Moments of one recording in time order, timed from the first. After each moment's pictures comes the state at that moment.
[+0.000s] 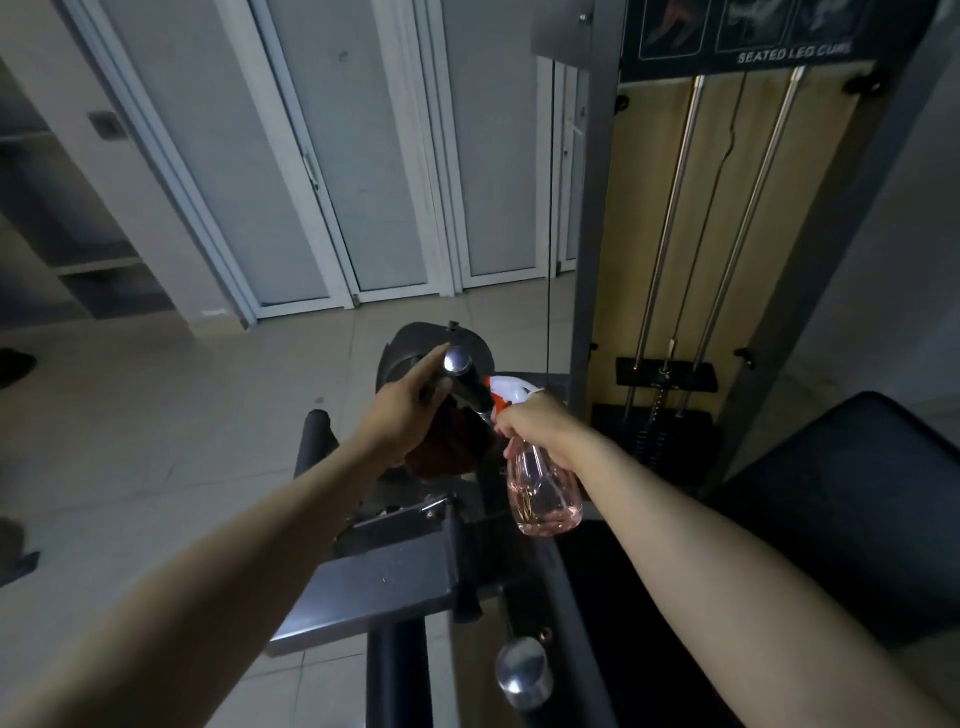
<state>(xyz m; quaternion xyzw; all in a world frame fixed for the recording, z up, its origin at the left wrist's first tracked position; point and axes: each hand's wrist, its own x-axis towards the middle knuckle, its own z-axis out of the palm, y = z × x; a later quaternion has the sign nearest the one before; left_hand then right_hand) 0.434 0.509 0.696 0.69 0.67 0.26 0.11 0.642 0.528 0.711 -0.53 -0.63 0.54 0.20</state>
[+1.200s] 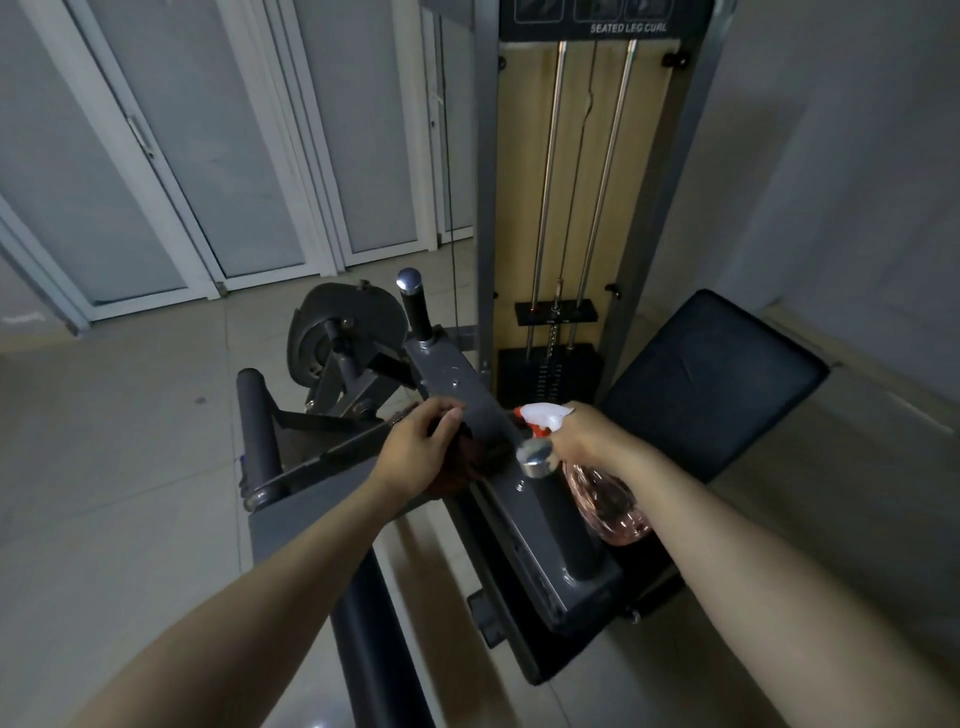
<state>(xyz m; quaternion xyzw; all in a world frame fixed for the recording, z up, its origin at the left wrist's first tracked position) 0.467 0.368 0.635 0.67 0.55 0.35 0.37 0.708 0.378 0.650 -0.64 -0.66 0.38 0.11</state>
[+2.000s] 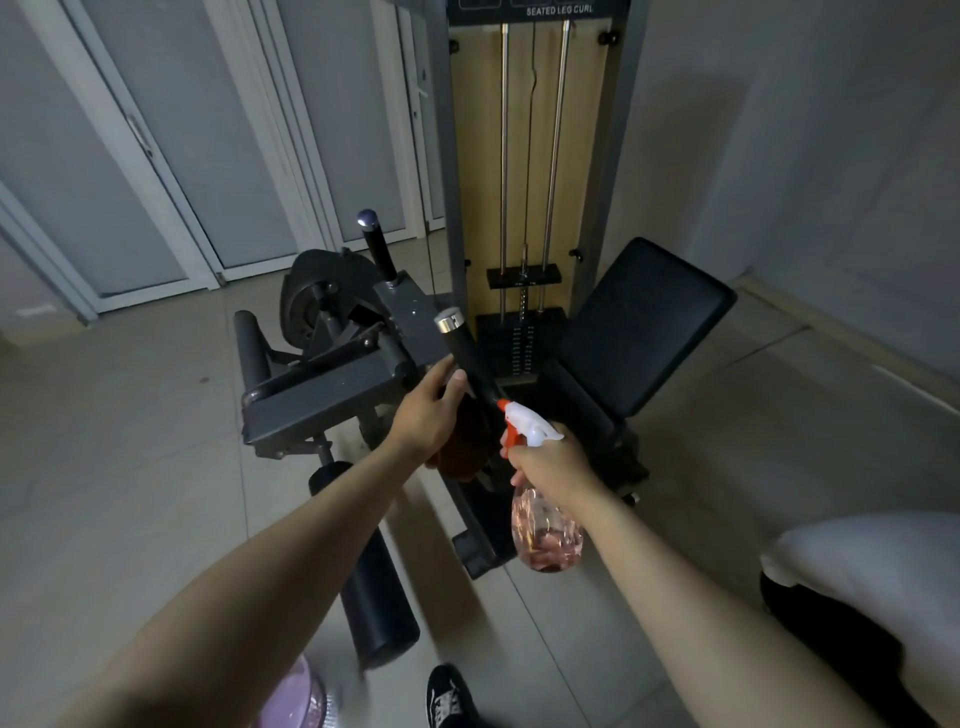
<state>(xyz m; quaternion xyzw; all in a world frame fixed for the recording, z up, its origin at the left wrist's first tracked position) 0.552 0.201 0.646 0.63 0.57 0.35 0.39 0.727 0.130 0.644 -0.64 -0.55 0.44 0.31</state>
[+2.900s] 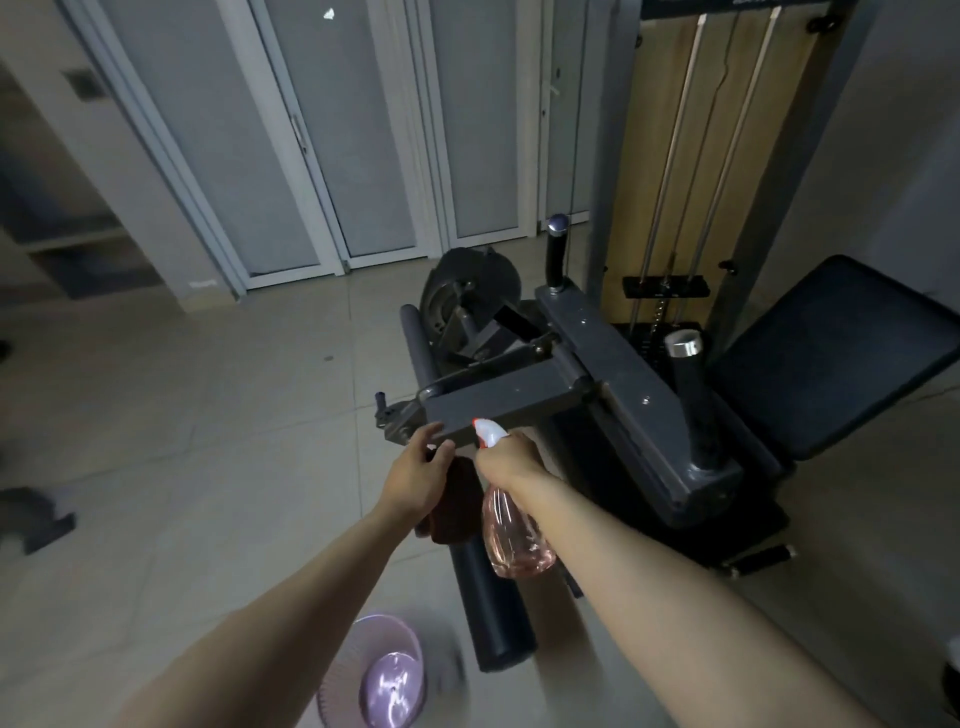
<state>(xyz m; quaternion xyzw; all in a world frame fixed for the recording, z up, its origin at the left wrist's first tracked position) 0.305 0.177 0.603 0.51 0.70 0.33 0.36 0.450 0.209 0.612 -0.61 -0.57 0.52 0.20</state>
